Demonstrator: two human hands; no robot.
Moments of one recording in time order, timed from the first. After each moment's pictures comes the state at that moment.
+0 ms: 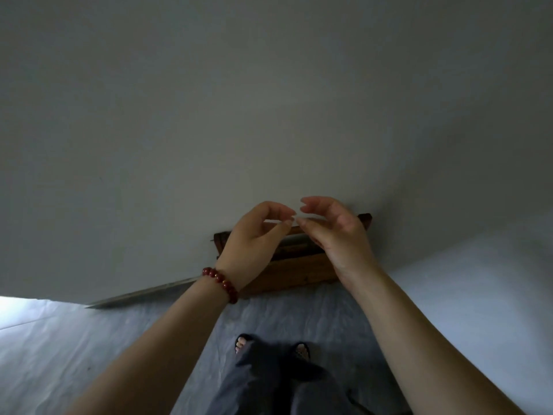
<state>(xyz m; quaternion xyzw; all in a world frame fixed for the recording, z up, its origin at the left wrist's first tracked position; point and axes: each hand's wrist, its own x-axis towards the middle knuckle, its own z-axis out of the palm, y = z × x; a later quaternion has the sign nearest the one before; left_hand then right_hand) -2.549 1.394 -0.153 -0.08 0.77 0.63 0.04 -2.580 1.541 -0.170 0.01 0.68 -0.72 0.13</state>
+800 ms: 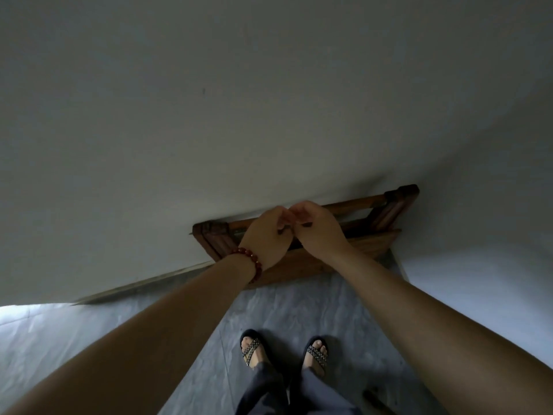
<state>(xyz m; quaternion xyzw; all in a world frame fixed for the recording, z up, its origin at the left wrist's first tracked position) -2.651 1.391 -0.398 -0.07 0.89 0.42 0.17 -2.676 1.514 -0.415 -0.03 0.83 -0.51 0.21</state>
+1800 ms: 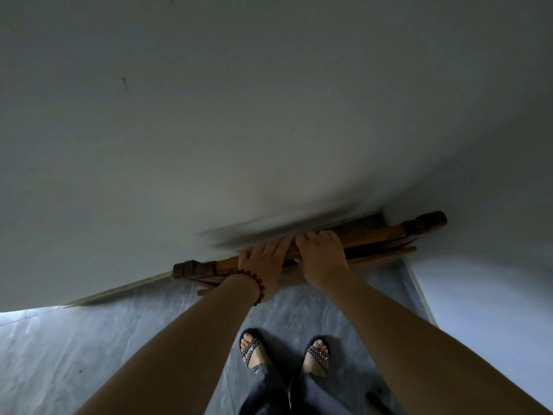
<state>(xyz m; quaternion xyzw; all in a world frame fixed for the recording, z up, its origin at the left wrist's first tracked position) -2.643 1.397 -0.494 0.05 0.93 0.09 0.36 -2.675 1.533 -0.503 -0.23 0.95 -0.02 0.21</state>
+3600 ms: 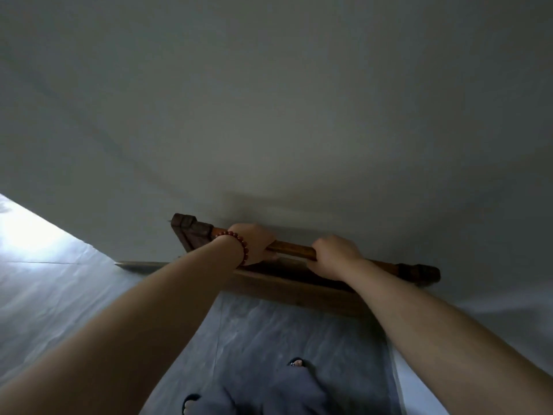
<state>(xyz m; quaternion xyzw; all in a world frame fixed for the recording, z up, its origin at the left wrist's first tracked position) -2.523 1.317 -0.211 0.02 0.95 0.08 0.30 -2.585 1.503 -0.235 -0.32 0.91 0.02 0.27</state>
